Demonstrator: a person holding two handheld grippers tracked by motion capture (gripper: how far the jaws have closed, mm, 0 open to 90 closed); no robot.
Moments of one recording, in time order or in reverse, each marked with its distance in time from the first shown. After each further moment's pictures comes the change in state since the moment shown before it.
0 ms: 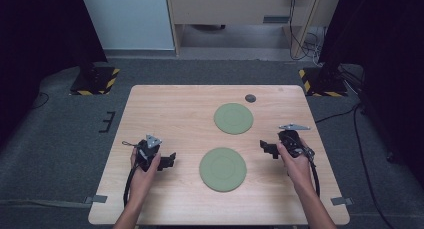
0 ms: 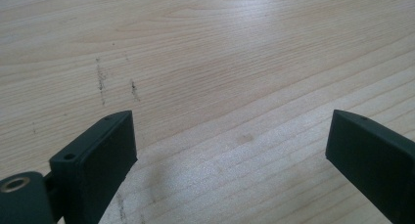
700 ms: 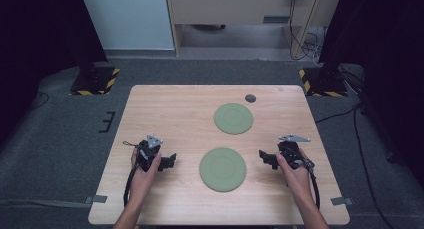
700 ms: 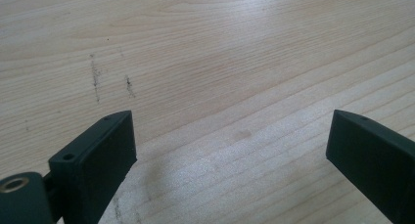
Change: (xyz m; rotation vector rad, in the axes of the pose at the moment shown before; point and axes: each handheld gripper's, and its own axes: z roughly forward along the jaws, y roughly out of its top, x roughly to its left) left arm 0.000 -0.001 0.001 0.012 -0.005 0.002; right arm 0.008 -0.032 -0.005 -0.002 0.021 0.012
